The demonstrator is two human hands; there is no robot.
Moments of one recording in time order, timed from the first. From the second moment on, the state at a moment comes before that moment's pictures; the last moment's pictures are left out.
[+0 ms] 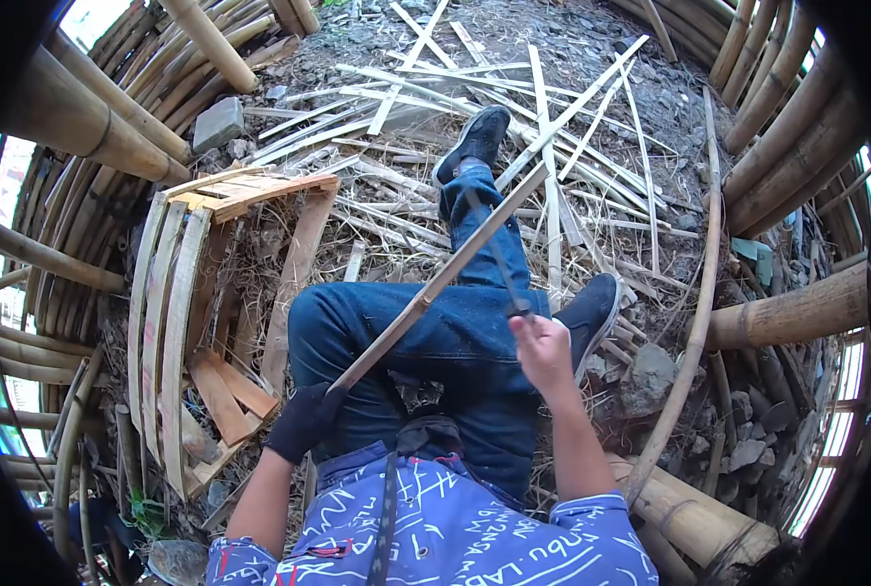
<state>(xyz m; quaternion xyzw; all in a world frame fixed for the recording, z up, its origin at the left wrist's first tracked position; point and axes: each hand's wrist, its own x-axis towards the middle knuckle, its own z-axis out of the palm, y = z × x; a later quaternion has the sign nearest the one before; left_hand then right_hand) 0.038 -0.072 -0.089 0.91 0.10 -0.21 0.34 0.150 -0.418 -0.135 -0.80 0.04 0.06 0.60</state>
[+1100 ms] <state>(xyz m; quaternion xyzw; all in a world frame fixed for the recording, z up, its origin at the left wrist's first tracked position) 0.033 -0.088 -0.090 0.95 0.01 -0.15 0.28 0.195 -0.398 -0.146 -0.97 -0.15 -0.02 0.18</state>
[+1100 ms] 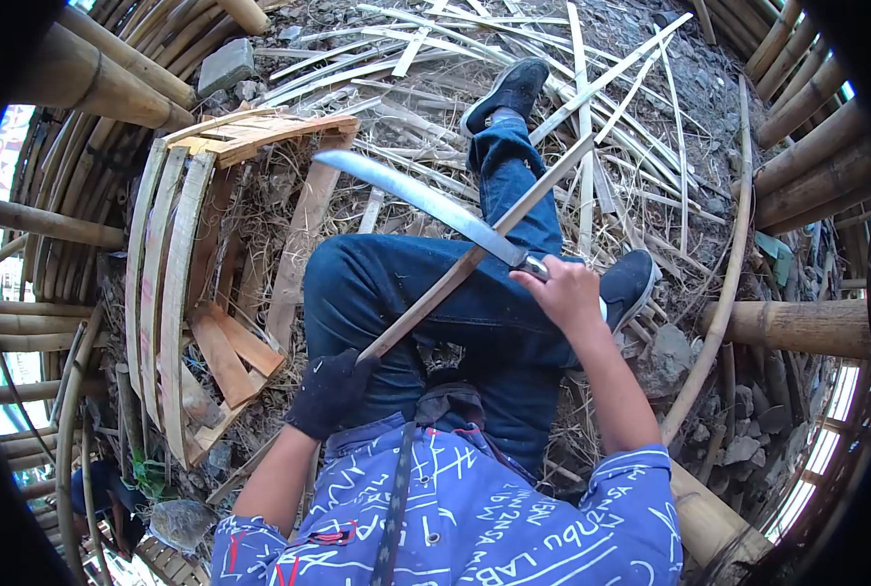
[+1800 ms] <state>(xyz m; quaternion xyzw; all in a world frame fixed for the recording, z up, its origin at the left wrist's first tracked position) 0.030 -0.091 -0.102 0.97 0.00 -0.09 0.25 0.198 -0.407 -0.131 -0.97 -0.15 -0.01 0.19</state>
